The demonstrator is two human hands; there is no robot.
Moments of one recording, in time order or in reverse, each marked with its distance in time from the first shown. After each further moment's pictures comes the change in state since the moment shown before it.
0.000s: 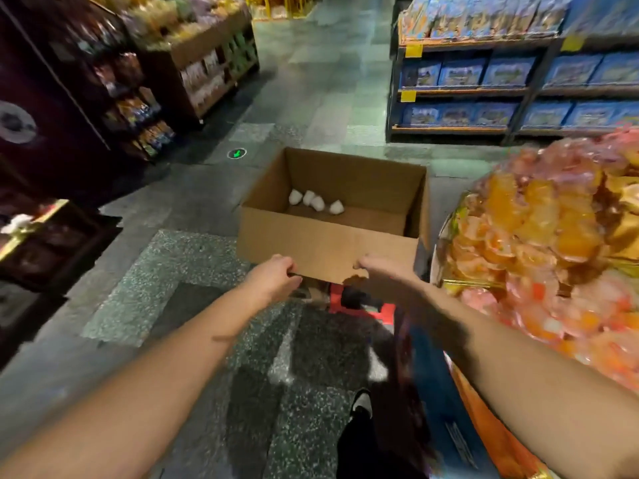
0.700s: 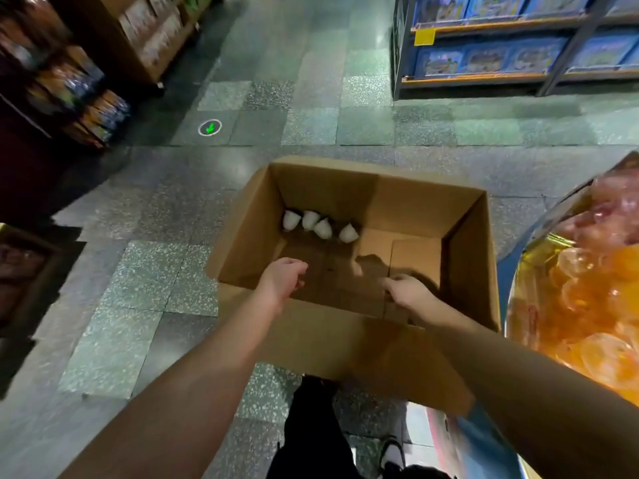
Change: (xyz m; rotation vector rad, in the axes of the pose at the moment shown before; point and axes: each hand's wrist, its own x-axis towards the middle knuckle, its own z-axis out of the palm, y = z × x) left_hand 0.384 -0.031 -0.044 -0.834 -0.105 -0.394; right_hand 0.339 0.095 -0.022 0.870 -0.092 0.655
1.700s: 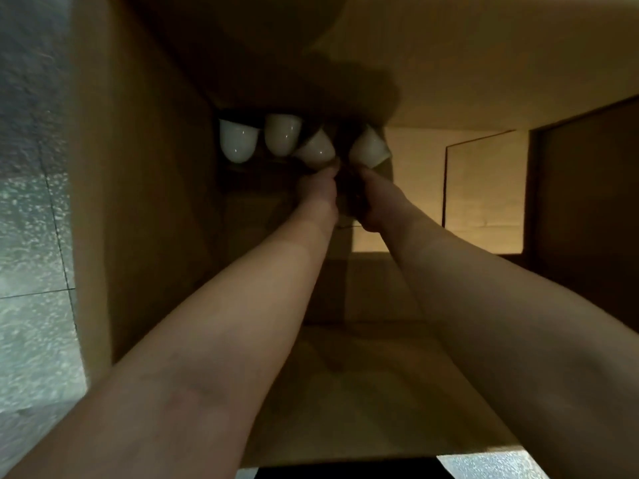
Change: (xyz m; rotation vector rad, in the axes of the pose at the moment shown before) left_hand 0.384 -0.047 0.136 -0.486 -0.156 -0.495; right_hand 0.345 -0.058 0.141 0.977 0.154 0.436
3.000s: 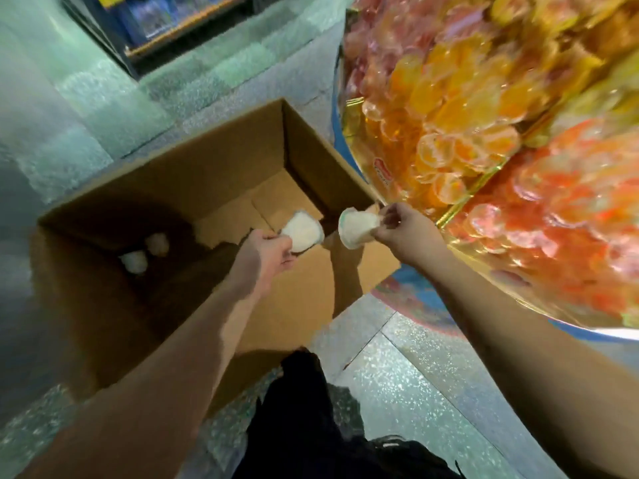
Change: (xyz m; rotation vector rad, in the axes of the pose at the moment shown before) left_hand -0.391 -0.134 0.008 0.883 -0.425 0.379; right_hand -0.395 0.104 -0.342 -0.526 0.609 -0.644
